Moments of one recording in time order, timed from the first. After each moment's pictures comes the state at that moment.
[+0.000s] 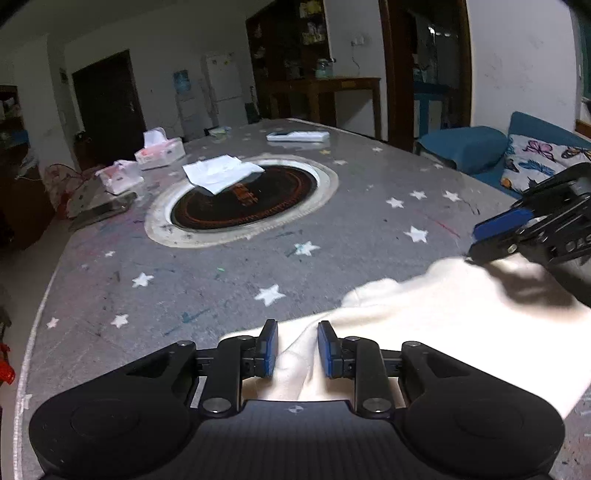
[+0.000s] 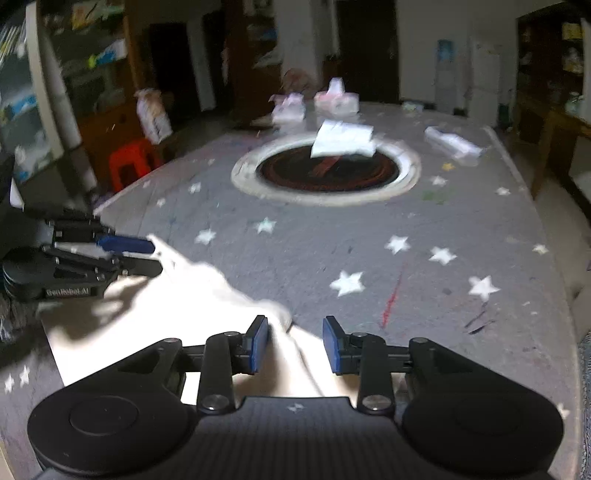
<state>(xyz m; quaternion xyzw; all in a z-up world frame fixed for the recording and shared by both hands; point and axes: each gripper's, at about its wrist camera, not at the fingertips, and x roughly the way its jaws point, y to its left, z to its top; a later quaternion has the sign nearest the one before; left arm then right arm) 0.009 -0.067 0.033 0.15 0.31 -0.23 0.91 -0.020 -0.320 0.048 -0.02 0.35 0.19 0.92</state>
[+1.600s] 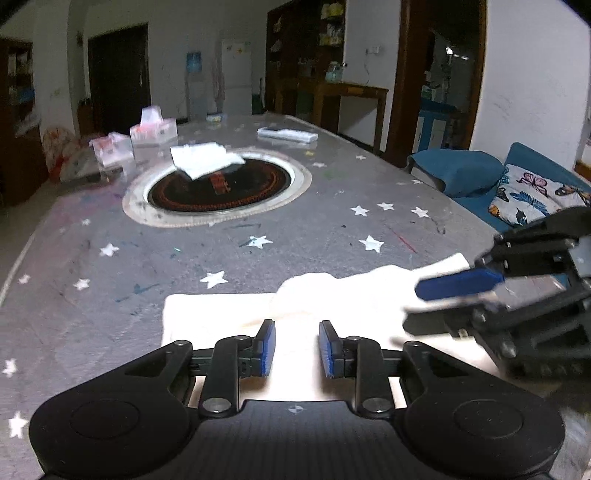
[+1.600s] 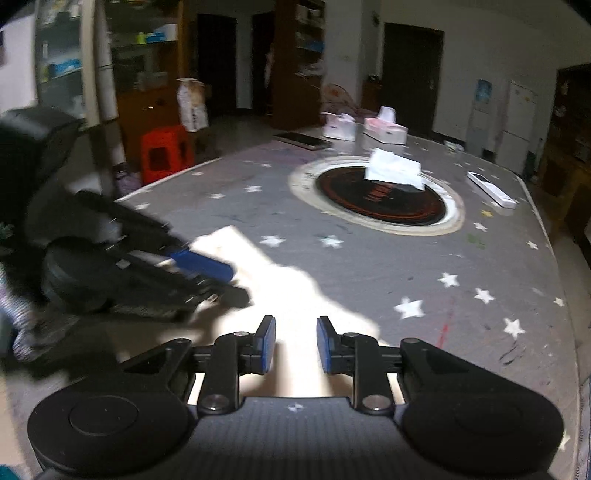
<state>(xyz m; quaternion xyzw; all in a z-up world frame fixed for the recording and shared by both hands) -0.023 -0.092 0.039 0.08 0.33 -0.24 0.91 -0.064 -0.264 0.057 -0.09 0.33 0.25 0.91</state>
